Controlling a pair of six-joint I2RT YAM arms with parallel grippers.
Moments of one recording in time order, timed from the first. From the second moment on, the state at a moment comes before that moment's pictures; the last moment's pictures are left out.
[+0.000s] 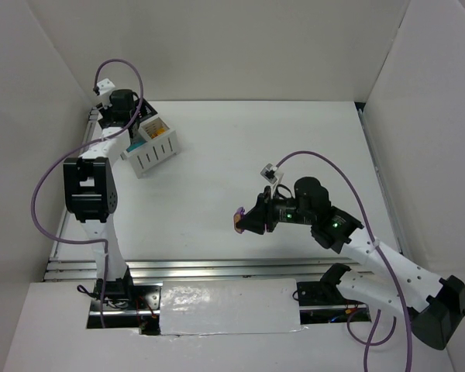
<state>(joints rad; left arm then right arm) 0.04 2.05 1.63 -0.01 -0.65 -0.34 0.72 0.85 0.68 -0.13 -0.54 0.49</state>
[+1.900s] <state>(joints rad) -0.86 1.08 1.04 0.00 0.63 -0.60 0.58 0.77 0.84 -0.07 -0.92 0.62</state>
